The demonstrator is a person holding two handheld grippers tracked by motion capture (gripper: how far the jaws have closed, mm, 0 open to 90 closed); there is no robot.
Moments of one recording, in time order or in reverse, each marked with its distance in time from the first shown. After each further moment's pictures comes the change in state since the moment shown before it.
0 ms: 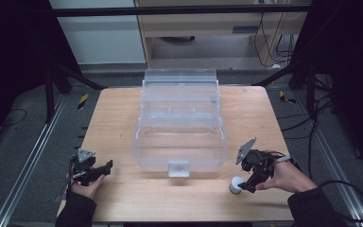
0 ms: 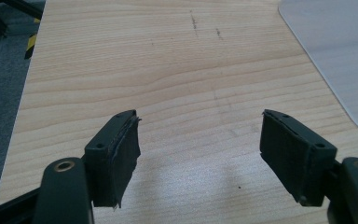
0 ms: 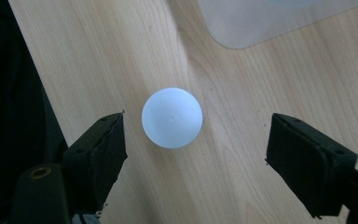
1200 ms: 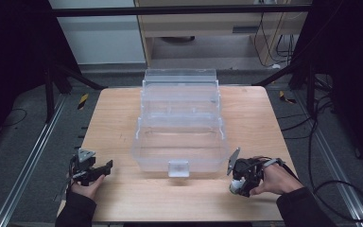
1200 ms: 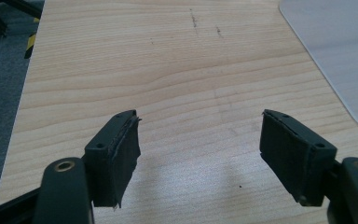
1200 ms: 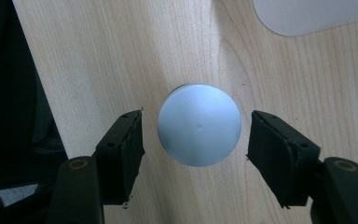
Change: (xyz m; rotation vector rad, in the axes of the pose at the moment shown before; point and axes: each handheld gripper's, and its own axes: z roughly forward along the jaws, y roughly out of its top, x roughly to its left) left arm 0.000 0.000 0.001 0.005 0.000 0.005; right arm 0.009 0.009 0.036 0.139 0.042 -0.134
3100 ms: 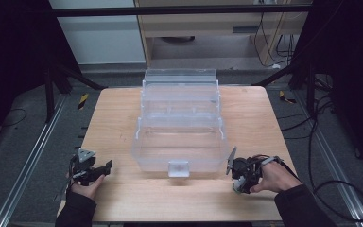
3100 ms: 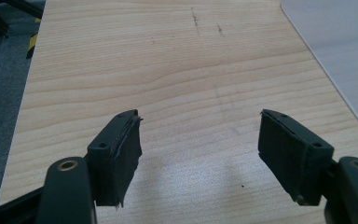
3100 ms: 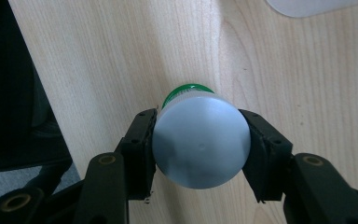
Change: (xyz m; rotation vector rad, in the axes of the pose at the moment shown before) left arm 0.000 0.000 0.000 0.003 0.004 0.004; right arm -0.004 0.004 -0.003 0.082 0.007 0.000
